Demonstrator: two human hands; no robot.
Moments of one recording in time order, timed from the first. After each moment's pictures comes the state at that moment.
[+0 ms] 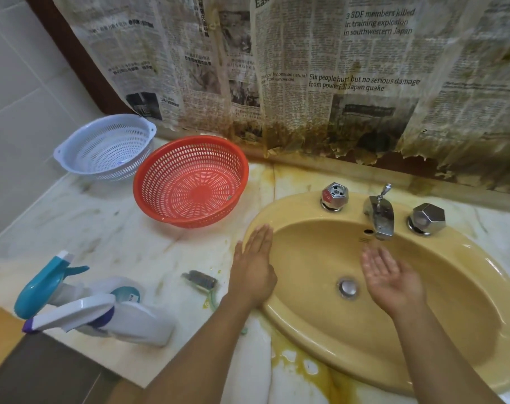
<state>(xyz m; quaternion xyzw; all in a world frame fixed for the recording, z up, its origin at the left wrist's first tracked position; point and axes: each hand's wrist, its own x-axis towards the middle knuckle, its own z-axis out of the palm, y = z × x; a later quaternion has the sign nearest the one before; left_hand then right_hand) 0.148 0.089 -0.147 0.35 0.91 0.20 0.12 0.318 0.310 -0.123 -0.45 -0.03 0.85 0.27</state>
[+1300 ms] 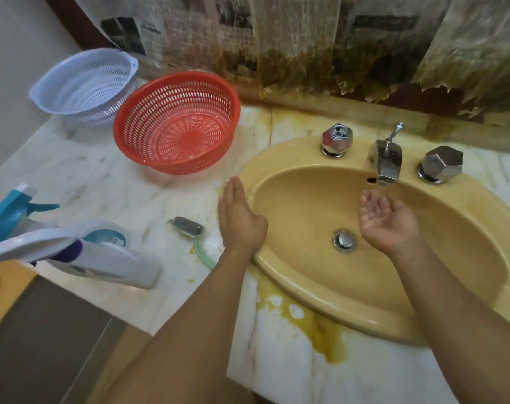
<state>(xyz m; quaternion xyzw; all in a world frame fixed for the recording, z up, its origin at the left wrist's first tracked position) 0.169 0.098 -0.159 0.12 0.93 0.33 0.09 0.308 0.325 -0.131 -0.45 -0.03 0.86 0.23</state>
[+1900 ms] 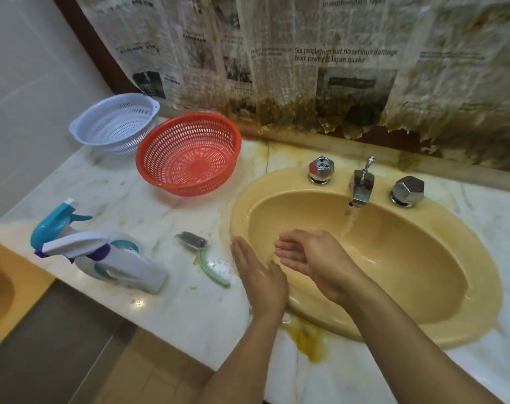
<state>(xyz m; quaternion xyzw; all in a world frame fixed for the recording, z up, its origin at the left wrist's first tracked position) 0.293 0.104 -0.151 0.01 0.88 0.48 0.04 0.320 0.205 -0.035 -0.36 -0.51 0.78 -0.03</state>
